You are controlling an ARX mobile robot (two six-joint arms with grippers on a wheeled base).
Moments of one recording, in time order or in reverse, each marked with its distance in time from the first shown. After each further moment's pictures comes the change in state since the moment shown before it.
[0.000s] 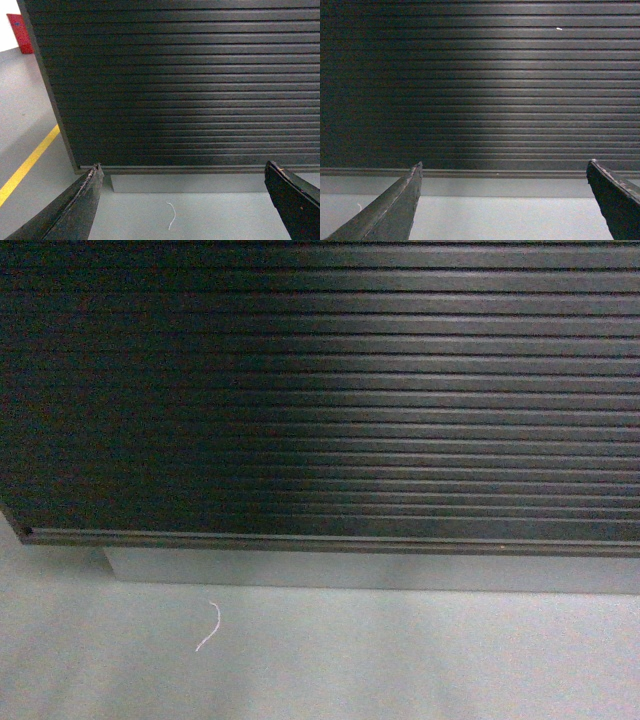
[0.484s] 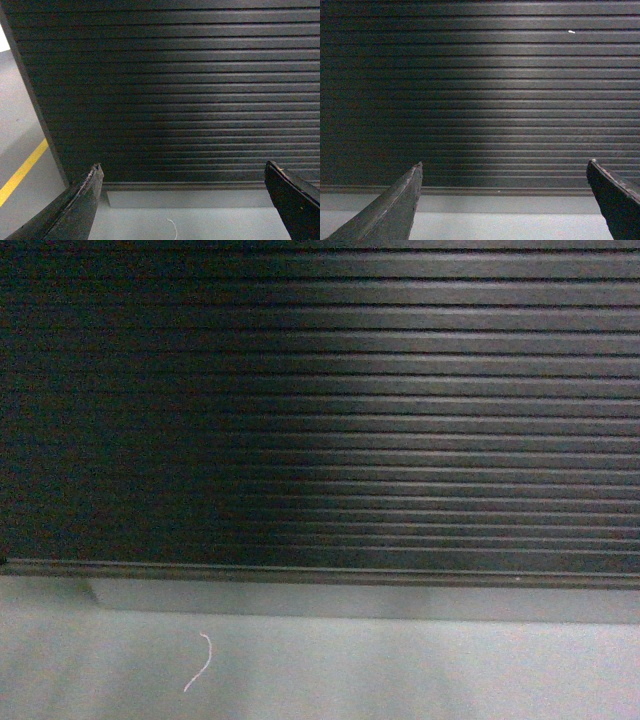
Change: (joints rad) left arm 0.000 0.000 0.000 0.000 0.000 0.000; right arm 0.000 0.000 0.000 0.000 0.000 0.000
